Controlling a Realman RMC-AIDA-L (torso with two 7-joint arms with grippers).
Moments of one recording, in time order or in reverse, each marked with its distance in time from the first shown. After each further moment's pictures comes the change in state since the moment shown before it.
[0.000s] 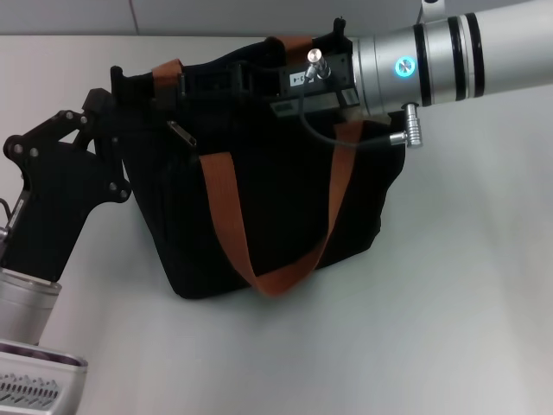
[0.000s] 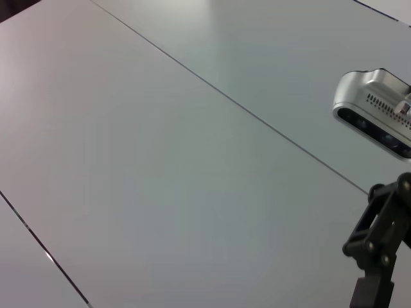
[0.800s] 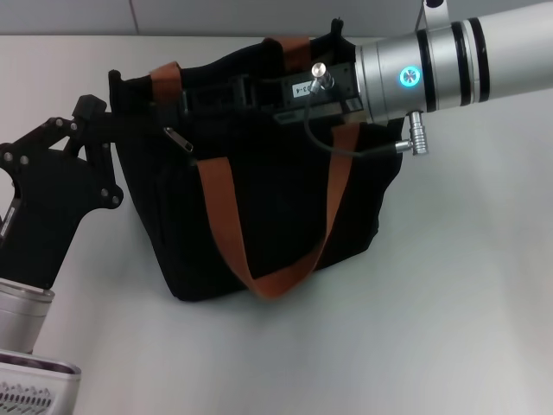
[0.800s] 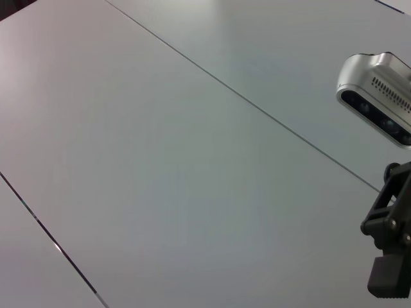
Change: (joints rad) left arm 0.023 0.000 -0.004 0.000 0.000 0.012 -0.002; right arm -0.023 0.001 -0.066 -0.036 0.037 -0.022 -0.063
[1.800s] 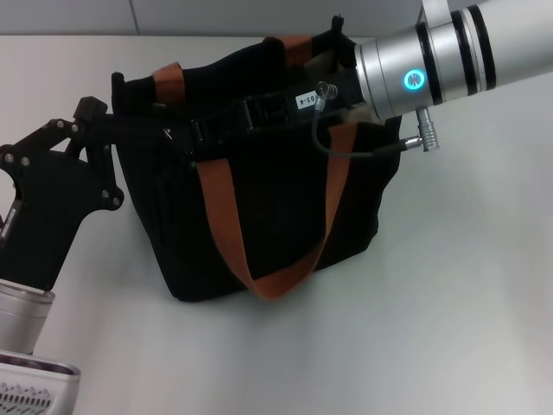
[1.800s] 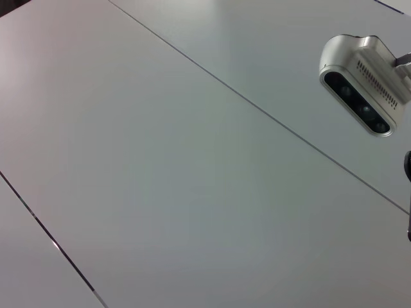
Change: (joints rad) left arm 0.002 0.000 0.004 0.000 -0.002 -0.003 -0.007; right arm -0.021 -0.010 -0.118 -0.122 -0.009 -0.013 -0.086
